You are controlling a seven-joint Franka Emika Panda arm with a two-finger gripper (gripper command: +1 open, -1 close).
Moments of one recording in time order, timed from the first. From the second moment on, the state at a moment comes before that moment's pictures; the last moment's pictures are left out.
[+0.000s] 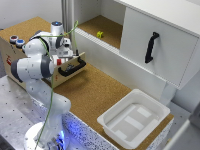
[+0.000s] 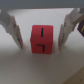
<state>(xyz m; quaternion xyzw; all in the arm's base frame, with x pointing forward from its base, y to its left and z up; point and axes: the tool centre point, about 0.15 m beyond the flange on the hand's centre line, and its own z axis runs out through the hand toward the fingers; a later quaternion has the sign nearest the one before) 0.308 0.283 0.315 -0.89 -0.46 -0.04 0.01</state>
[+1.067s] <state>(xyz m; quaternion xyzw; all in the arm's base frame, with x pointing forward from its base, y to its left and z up) 0.316 0.318 0.374 -0.91 -0.41 -0.12 0.02</state>
